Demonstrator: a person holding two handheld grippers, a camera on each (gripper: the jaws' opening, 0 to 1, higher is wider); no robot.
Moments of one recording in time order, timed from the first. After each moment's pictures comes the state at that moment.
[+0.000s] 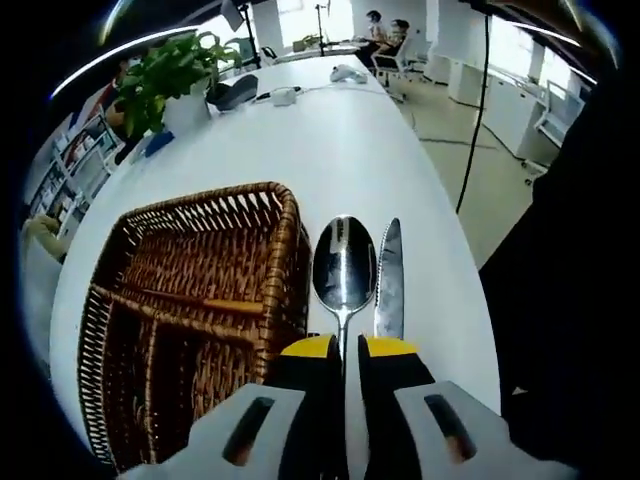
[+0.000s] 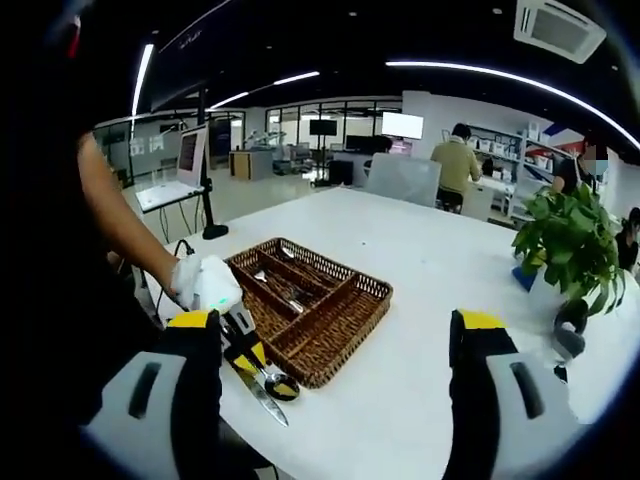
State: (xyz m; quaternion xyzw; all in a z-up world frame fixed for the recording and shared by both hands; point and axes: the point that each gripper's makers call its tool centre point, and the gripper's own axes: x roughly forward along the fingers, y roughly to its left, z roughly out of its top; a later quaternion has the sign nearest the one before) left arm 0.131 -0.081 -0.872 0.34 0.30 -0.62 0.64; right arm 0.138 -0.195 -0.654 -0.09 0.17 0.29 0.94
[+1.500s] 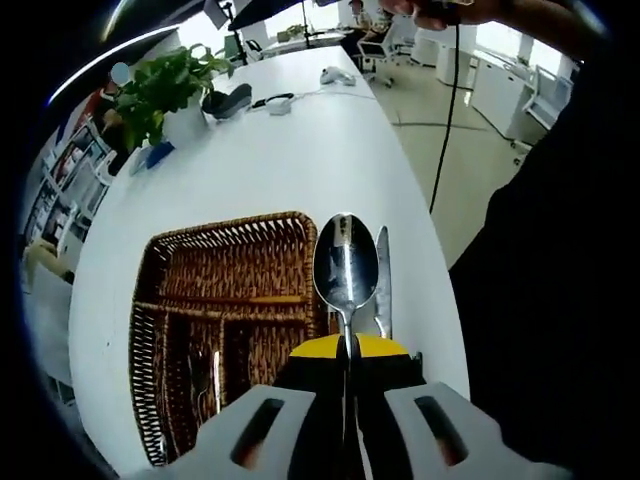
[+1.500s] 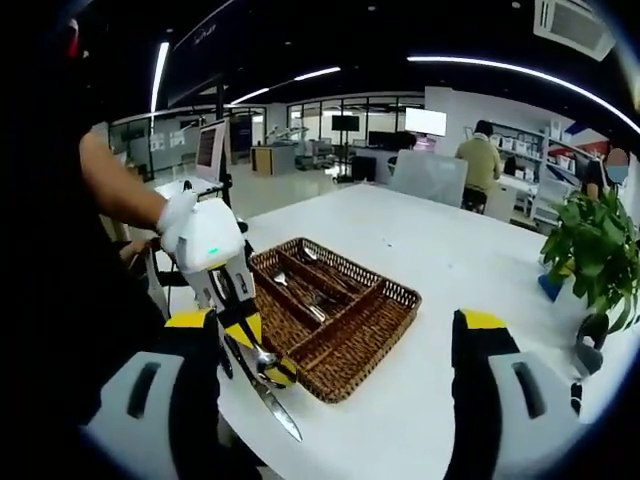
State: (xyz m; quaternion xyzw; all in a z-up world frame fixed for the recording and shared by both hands) left arm 0.132 -0.050 -0.799 0.39 0.31 -0.63 0.60; right arm 0.152 -0.157 -0.657 -0.10 0.18 0.33 0.92
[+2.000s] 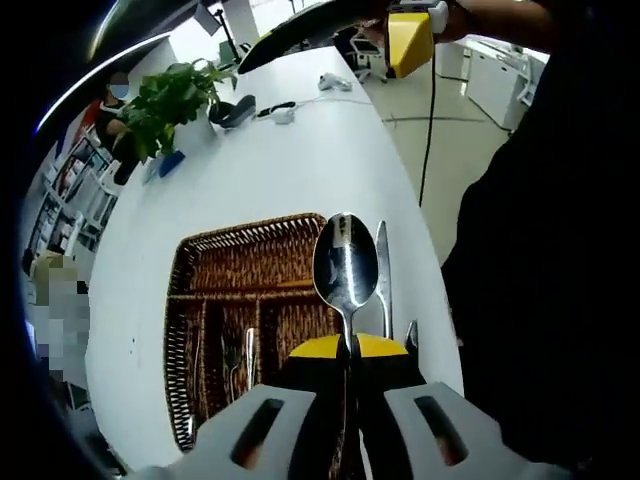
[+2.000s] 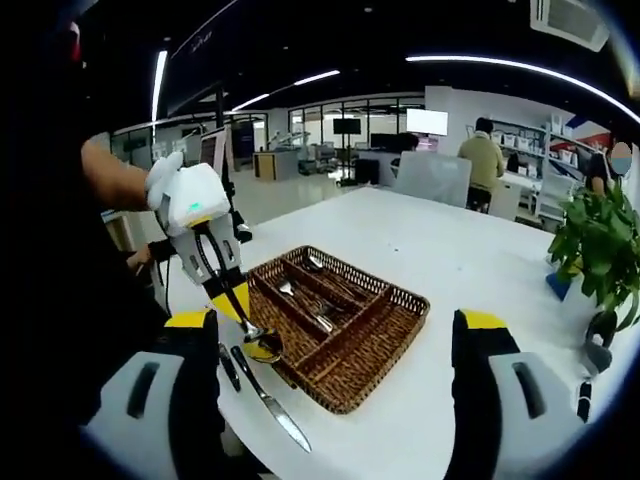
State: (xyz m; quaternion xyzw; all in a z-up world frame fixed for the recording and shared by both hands) left arm 0.146 -0.014 -0.748 0.40 0.30 -0.62 0.60; right arm 0.163 -0.146 -0.647 -0.07 0.18 0.34 0.92
